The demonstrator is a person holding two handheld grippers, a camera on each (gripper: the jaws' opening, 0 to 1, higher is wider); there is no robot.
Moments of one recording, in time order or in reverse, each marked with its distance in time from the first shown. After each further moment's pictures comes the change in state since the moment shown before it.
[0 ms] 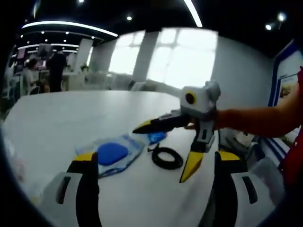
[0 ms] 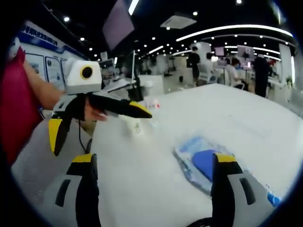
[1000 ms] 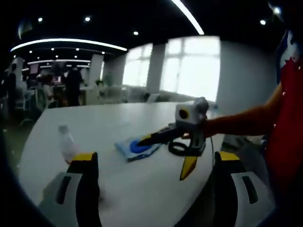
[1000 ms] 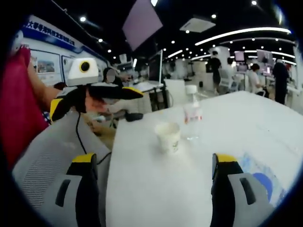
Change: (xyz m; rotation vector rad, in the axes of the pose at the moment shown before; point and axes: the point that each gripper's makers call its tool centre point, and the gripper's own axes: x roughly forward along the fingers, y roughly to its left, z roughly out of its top) left arm -0.161 0.023 0.002 0.065 -0.094 0.173; right arm 0.092 0.085 0.034 -0.046 -0.054 0.168
